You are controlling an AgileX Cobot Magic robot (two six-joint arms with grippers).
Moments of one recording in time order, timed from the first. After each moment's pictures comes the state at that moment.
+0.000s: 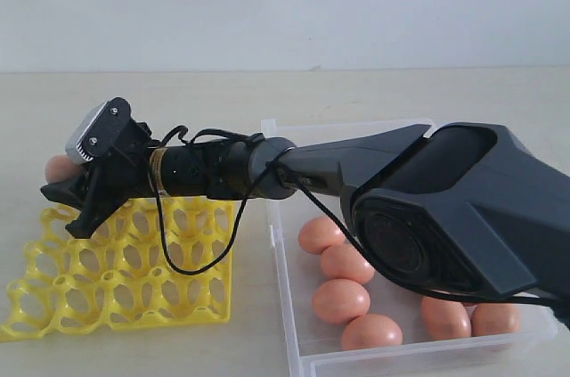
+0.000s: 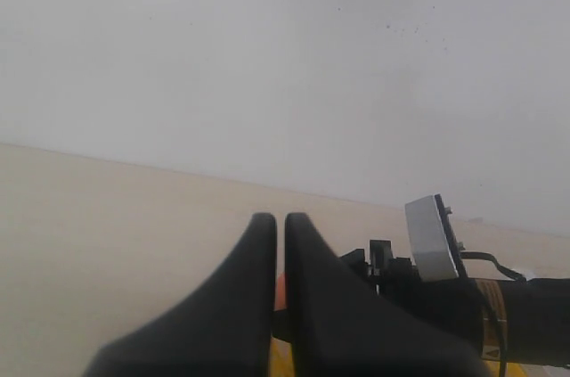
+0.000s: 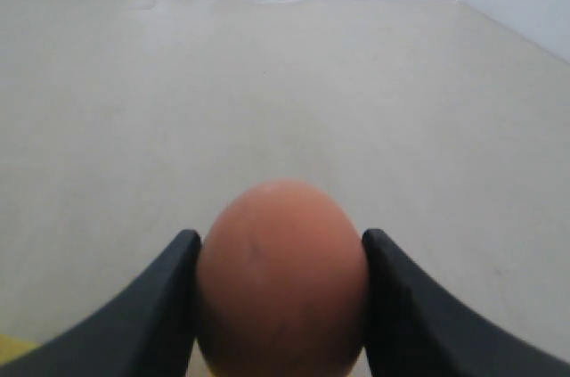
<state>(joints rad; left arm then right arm) 0.05 0.00 0.00 -0.09 0.07 -0.11 0.81 2.67 -2.01 -1.09 -0.65 0.77</state>
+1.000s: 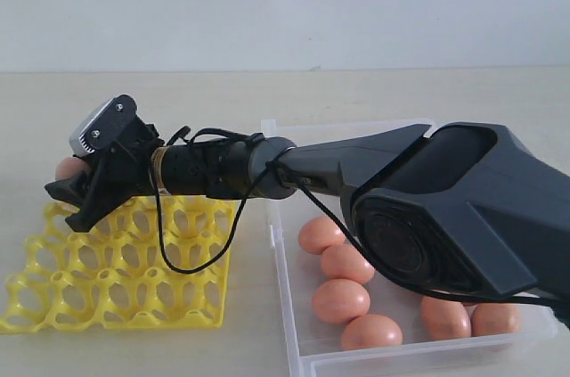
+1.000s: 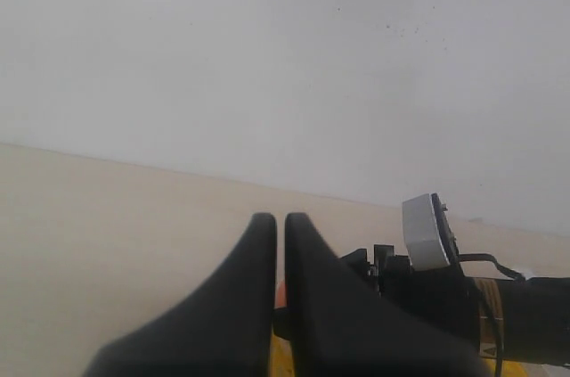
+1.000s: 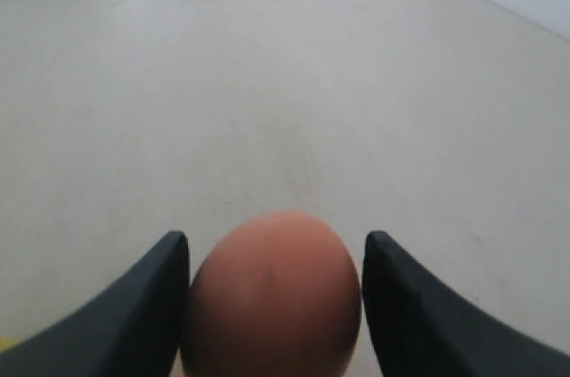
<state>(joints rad) 0.05 0.00 0.00 -0.09 0.07 -0.11 0.81 2.67 -2.01 -1.07 -0.60 0.83</state>
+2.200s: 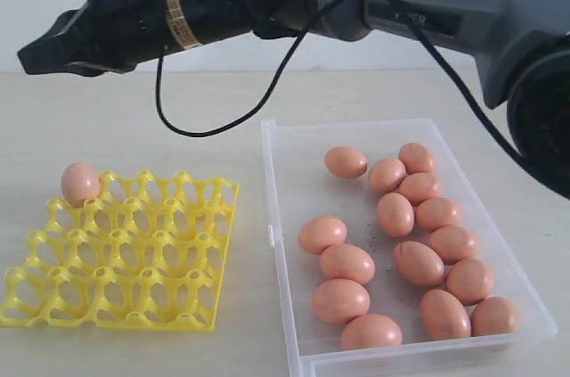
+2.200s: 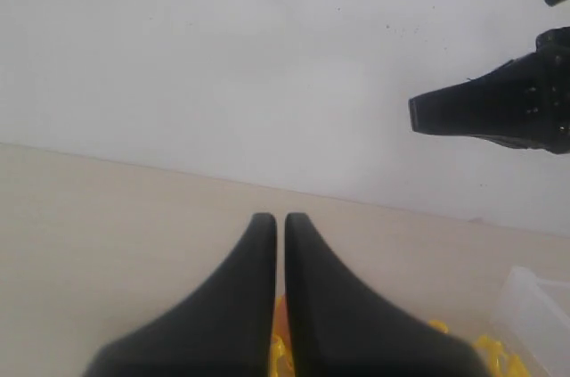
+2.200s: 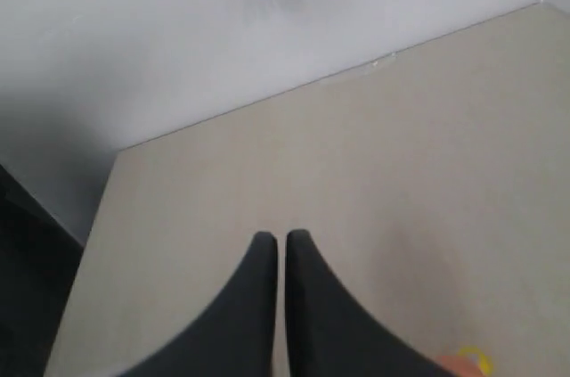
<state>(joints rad) 0.05 0.00 0.00 -0.09 0.07 -0.11 0.70 2.27 -1.99 -1.73 -0.89 1.86</state>
